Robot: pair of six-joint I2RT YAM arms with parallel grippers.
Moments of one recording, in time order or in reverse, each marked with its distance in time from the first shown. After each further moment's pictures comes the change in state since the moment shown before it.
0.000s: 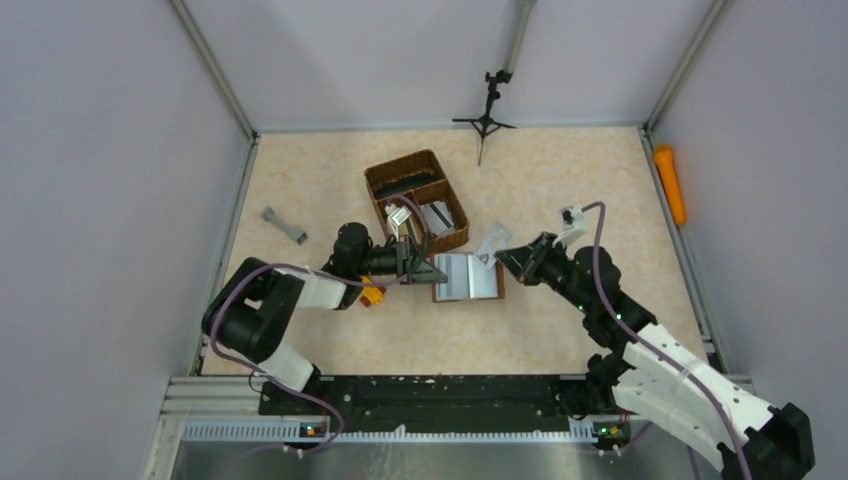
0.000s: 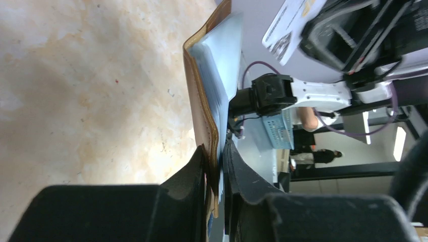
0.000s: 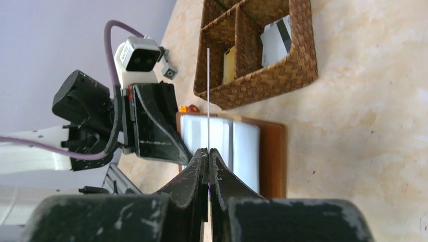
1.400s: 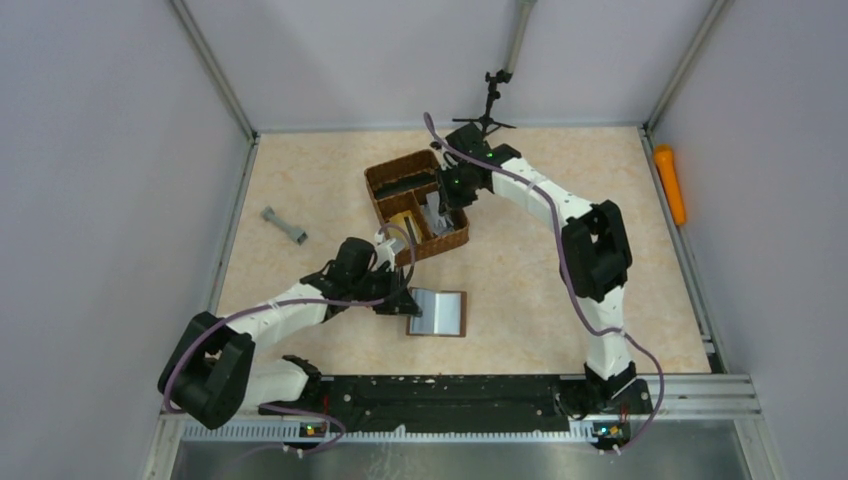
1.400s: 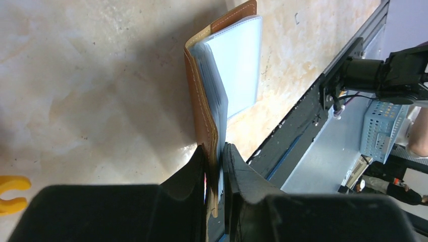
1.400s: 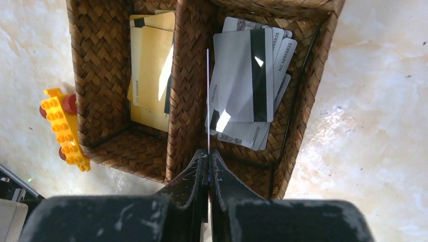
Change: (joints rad) left arm -0.067 -0.391 0.013 -1.084 -0.393 0.473; right arm -0.024 1.414 1.446 -0.829 -0.164 -0.590
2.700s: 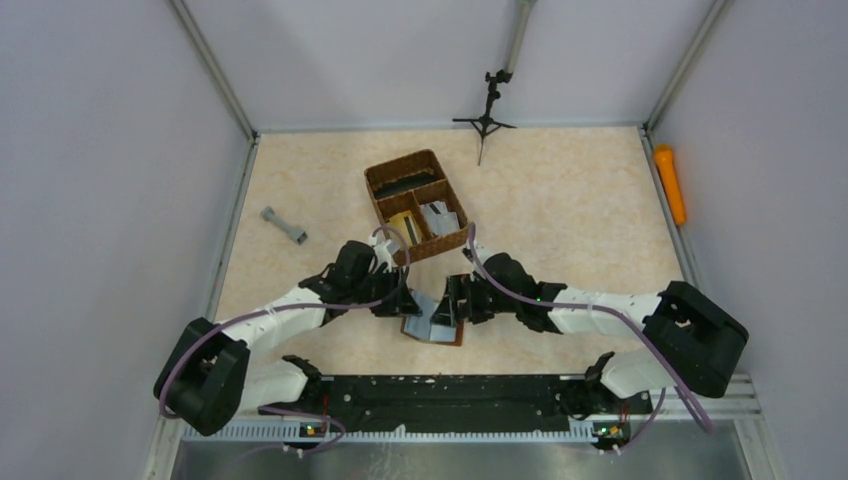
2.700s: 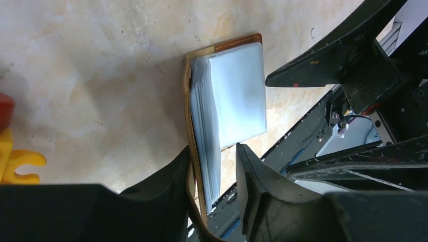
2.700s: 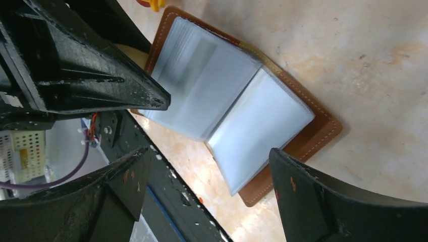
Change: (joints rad) left arm -0.024 -0.024 -0.006 -0.037 -0.109 -0.071; right arm 0.314 -0.714 -1.287 0.877 -0.042 0.504
